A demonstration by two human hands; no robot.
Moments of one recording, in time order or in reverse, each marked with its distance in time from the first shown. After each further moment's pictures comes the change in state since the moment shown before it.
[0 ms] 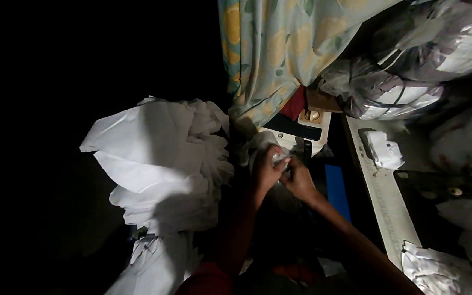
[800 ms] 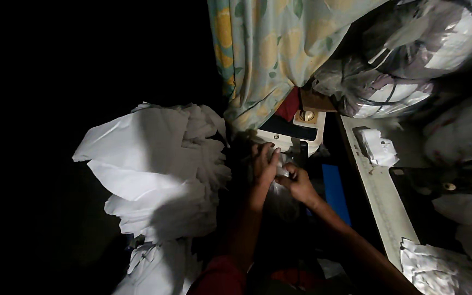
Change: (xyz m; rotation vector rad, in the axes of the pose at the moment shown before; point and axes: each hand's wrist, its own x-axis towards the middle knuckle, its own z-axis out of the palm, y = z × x) left_hand 0.029 -0.037 0.045 -0.131 0.252 -0.046; right_hand -0.004 0.025 0.006 0.405 0.019 -0.032
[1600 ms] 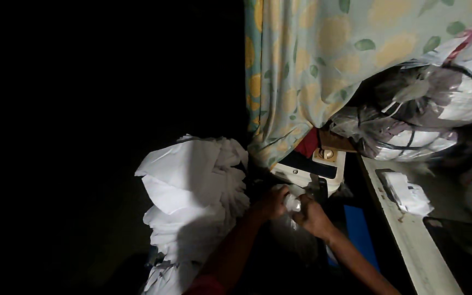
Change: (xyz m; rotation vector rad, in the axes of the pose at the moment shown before) left_hand 0.002 0.031 -0.074 0.437 -0.729 0.124; right_hand 0.005 -0.026 -0.008 -0.417 -0.202 0.037
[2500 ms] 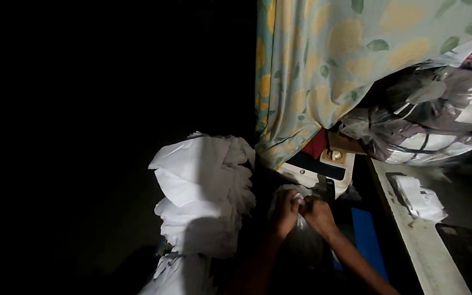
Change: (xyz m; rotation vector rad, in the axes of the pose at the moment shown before) left_hand -0.010 0.010 0.070 -0.357 0.538 -0.107; right_hand 0.001 -0.016 0.005 -0.134 0.022 0.189
